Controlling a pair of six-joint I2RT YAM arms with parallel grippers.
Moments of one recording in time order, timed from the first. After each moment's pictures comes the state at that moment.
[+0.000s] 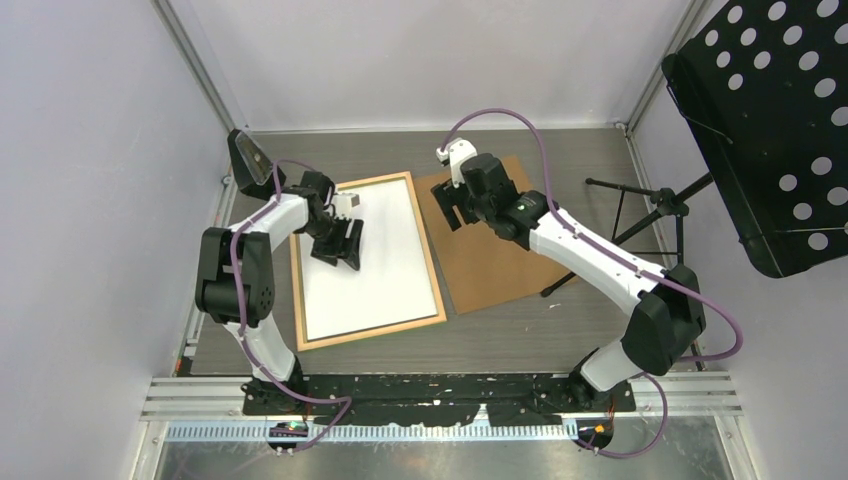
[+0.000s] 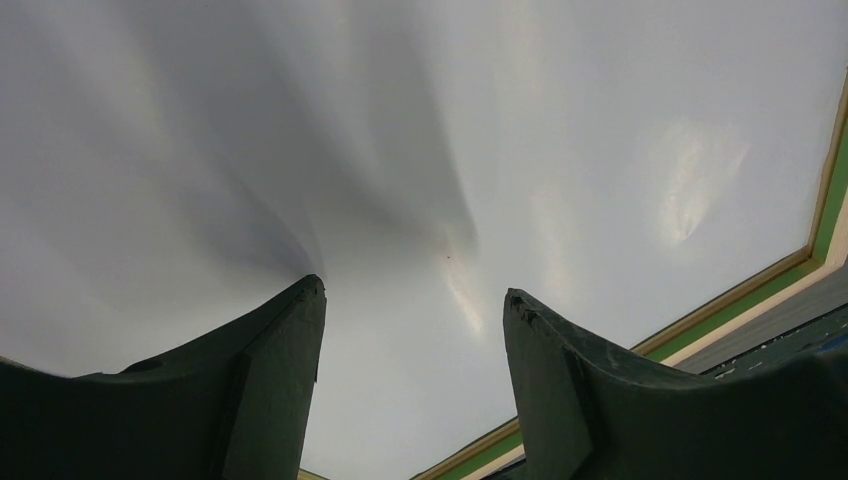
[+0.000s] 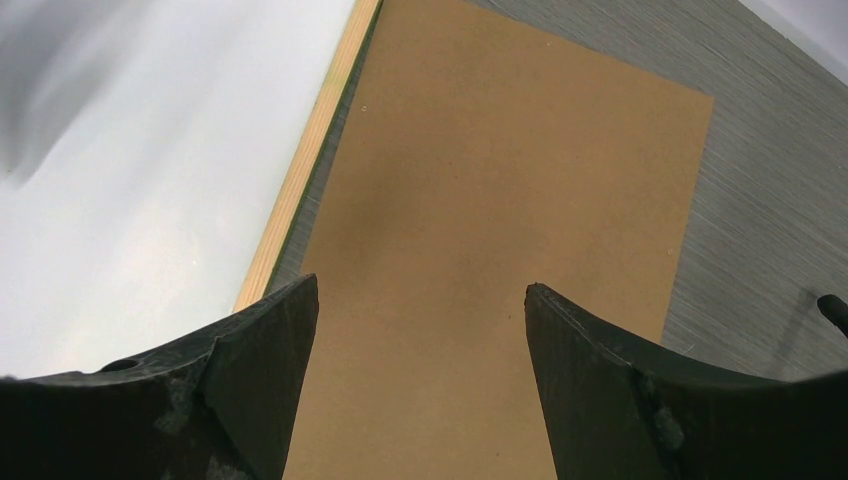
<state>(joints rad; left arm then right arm) -0.14 1.78 1.18 -0.77 0.34 0.10 0.70 1.51 1.30 -0.40 0.24 -0.06</state>
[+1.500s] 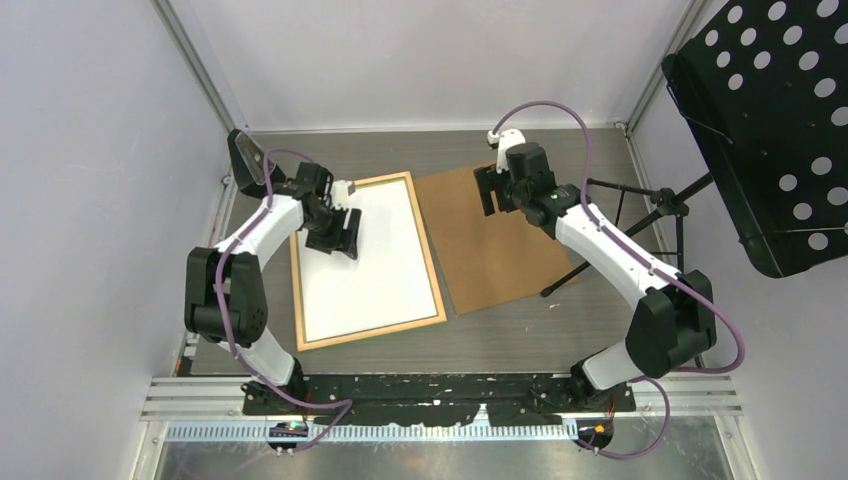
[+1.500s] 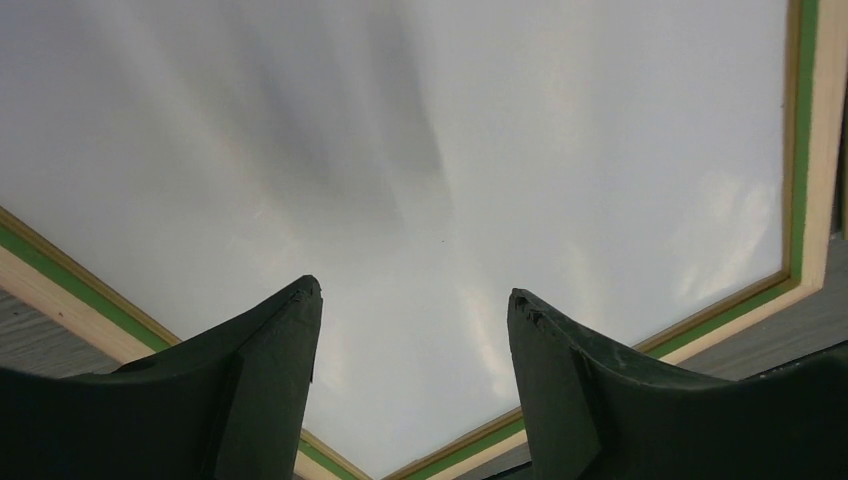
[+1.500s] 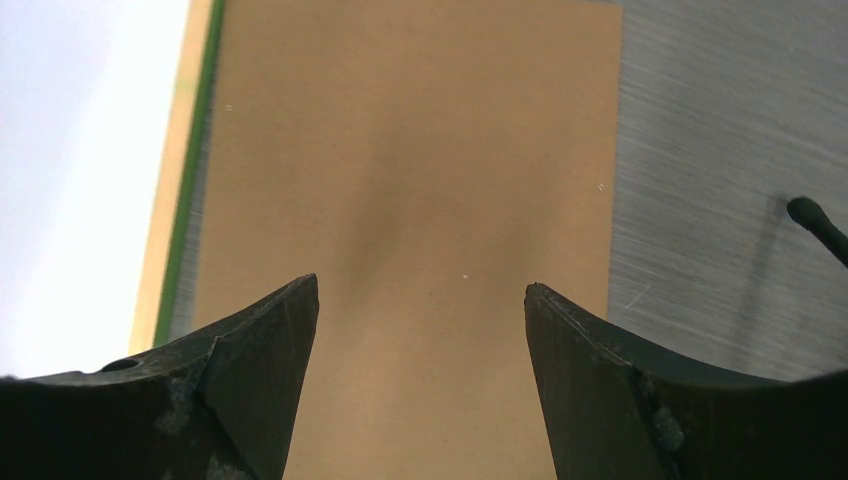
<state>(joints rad) -0.17 1.66 1.18 -0.78 0.23 0.04 0.47 1.47 1.22 -0.36 0.16 -0.01</state>
